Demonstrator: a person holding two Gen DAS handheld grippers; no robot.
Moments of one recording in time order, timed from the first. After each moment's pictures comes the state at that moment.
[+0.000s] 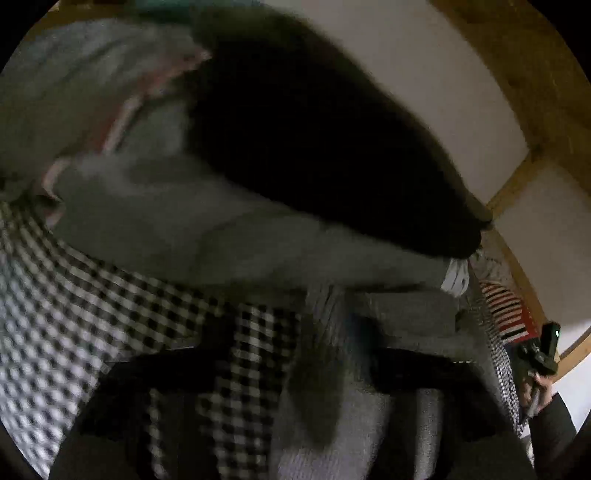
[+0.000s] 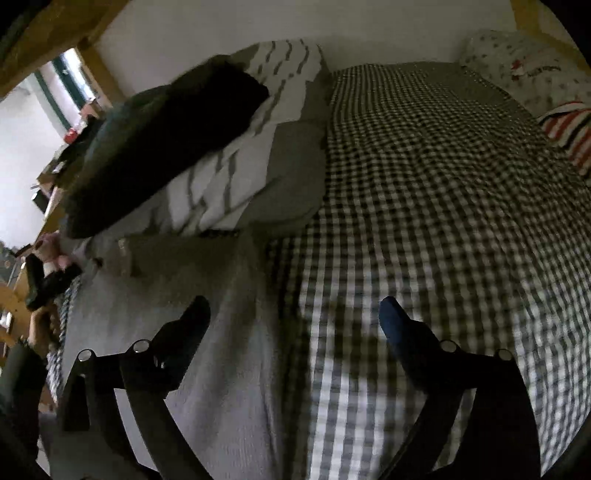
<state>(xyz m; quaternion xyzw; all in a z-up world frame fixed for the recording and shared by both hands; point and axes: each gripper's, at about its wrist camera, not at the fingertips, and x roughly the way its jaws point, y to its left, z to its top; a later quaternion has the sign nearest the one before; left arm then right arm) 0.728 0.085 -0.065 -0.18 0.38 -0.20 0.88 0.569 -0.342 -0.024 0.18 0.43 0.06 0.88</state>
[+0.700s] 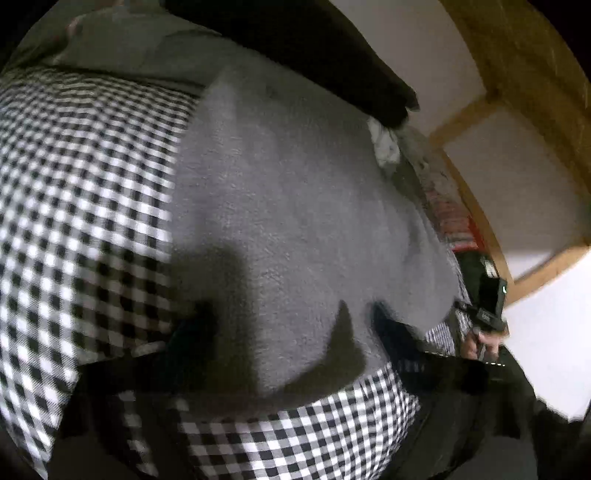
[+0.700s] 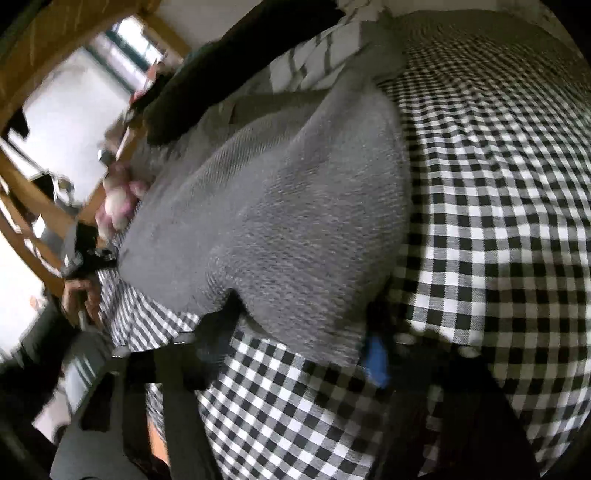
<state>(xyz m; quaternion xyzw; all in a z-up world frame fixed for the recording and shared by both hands) 0.576 0.006 -0.125 -0.18 0.49 -0.30 0.80 0.453 -0.278 -0.115 0.25 0.43 0.20 0.84</state>
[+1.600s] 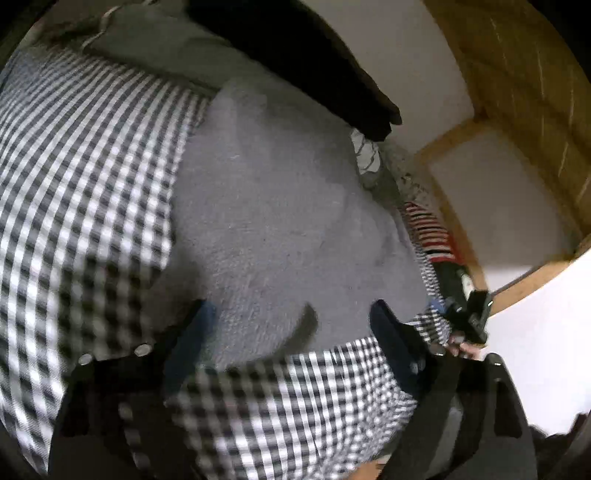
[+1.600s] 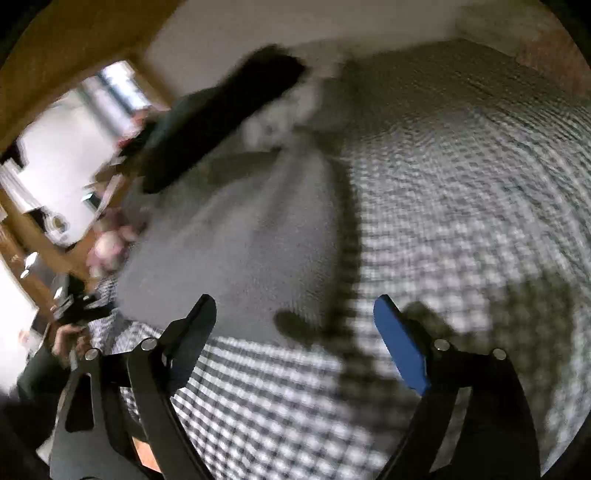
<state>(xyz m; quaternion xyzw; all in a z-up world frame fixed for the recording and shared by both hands) 0.536 0.034 -0.116 -0.22 0.46 -0.33 0.80 0.413 -0.303 -0.085 0.24 0.36 0.18 0.89</state>
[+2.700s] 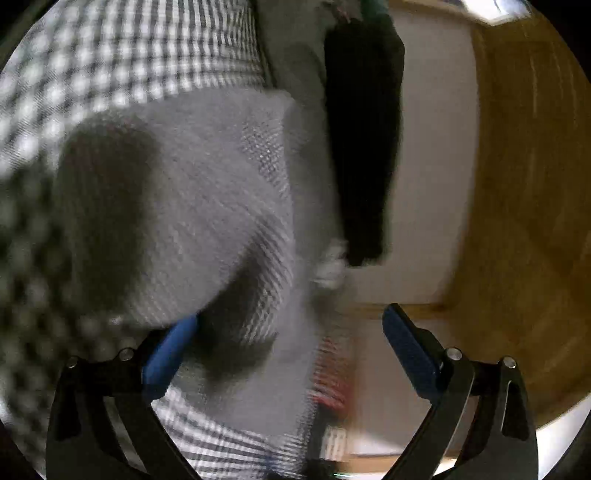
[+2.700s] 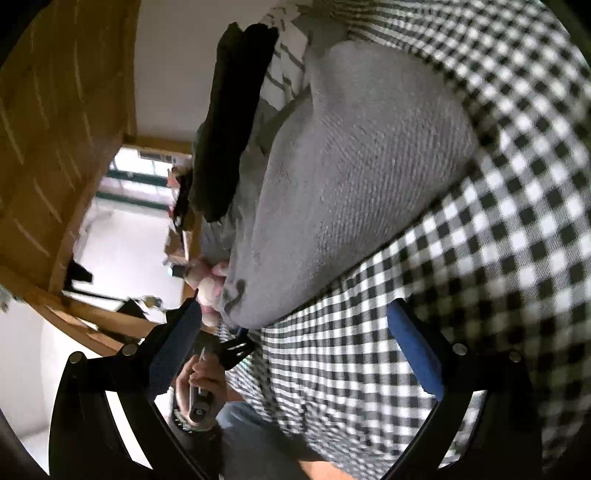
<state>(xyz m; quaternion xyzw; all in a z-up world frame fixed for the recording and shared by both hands) 0.528 0.005 -0.156 -0.63 0.36 -0.22 0.65 0.378 -0.229 -0.140 0.55 0.36 0.19 0.73</state>
